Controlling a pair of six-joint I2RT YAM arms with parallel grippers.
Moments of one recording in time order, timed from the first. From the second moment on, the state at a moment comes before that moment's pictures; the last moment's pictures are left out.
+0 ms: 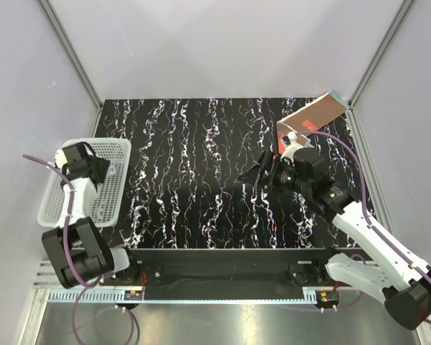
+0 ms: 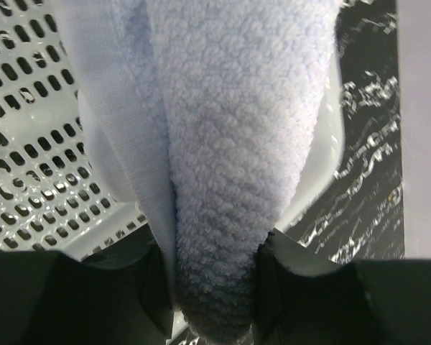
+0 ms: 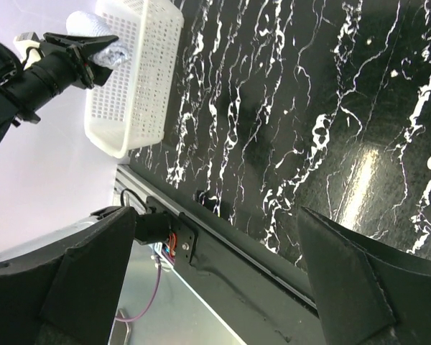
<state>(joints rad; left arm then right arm) 0.39 1.26 0.84 -0.32 0.00 -0.92 0.57 0.94 0.88 -0.37 -0.29 0.82</state>
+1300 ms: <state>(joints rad) 0.44 1.81 0.83 0.39 0.13 -1.18 0.57 1.24 0.91 -0.31 -0.38 0.80</state>
